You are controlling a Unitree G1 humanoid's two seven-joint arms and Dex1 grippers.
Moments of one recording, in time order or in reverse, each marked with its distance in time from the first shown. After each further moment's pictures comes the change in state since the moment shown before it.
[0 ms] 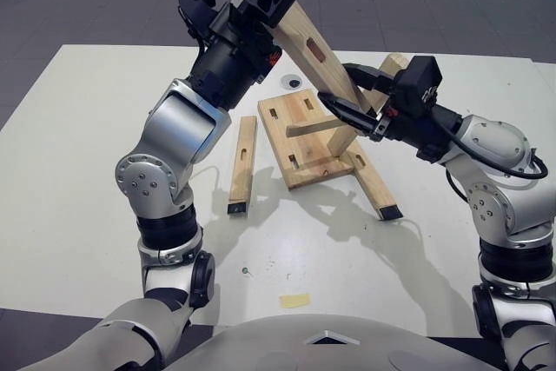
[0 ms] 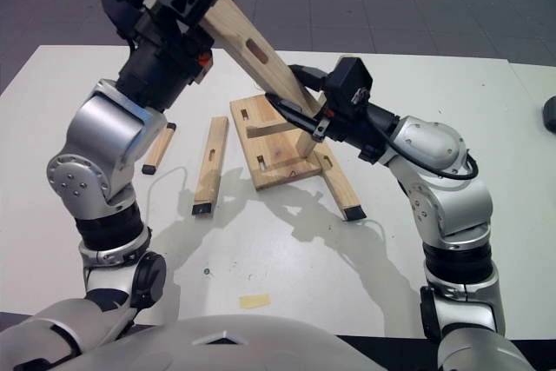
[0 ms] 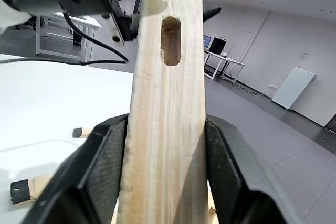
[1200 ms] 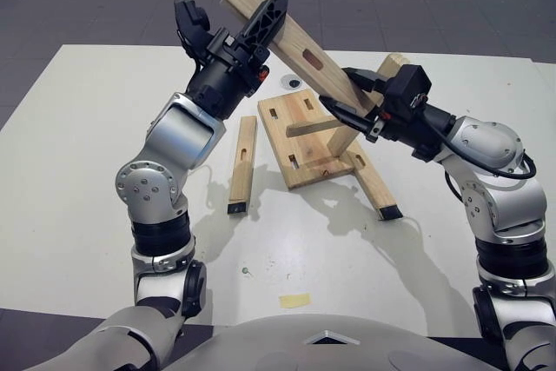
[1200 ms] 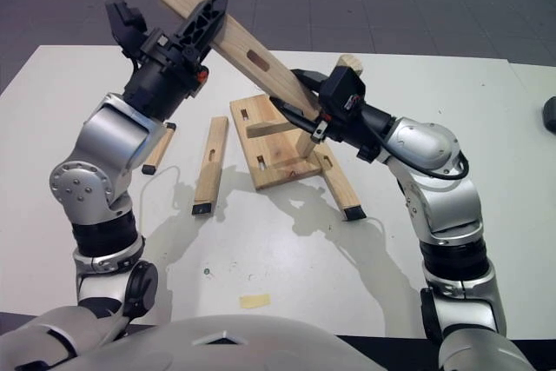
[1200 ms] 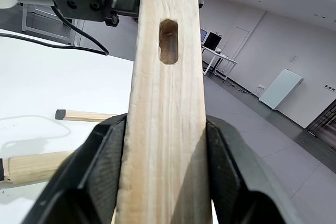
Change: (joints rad) left arm 0.067 0.034 -0.013 0.031 0.095 -0.011 -0.036; right arm 0.001 -0.007 0.040 0.061 -0.112 -0.088 0.020
